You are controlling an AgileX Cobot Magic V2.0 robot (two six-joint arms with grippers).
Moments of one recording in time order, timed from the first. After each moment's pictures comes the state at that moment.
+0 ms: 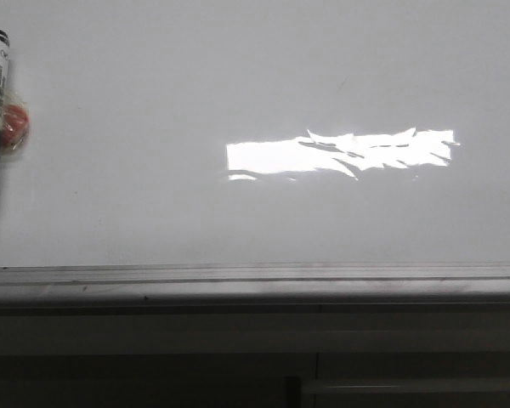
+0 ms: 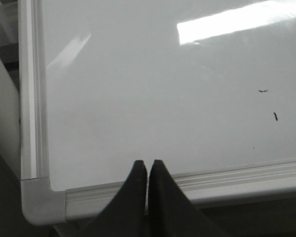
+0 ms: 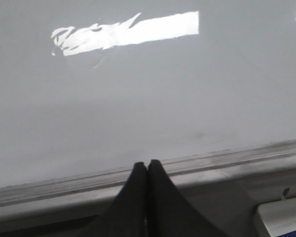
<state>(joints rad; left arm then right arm) -0.01 0.00 0.00 0.02 0.34 0.14 -0.17 -0.01 0.01 -0.12 0.32 0.15</state>
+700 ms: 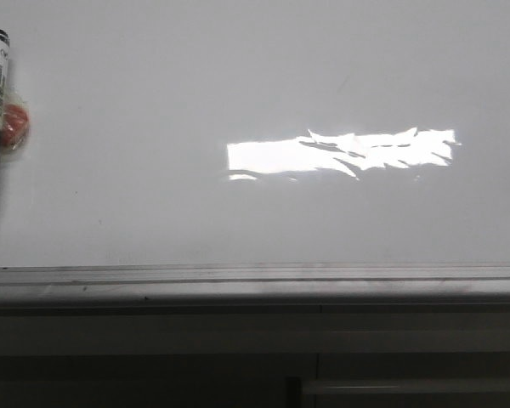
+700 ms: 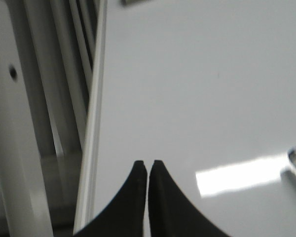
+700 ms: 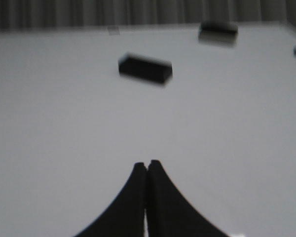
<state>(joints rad) -0.01 0.00 0.00 0.02 -0.26 0.14 -0.17 -0.01 0.01 -0.12 -0.51 0.15</state>
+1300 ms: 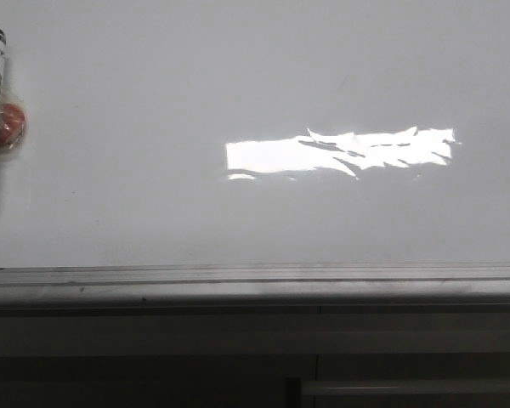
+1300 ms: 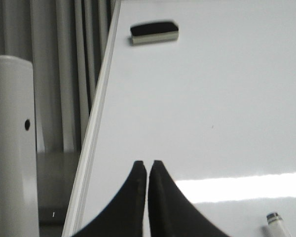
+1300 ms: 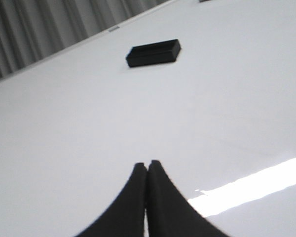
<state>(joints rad) -0.01 0.01 -0.24 0.06 0.01 -0.06 -0.17 -0.01 -0.16 -0.41 -0.19 0.81</state>
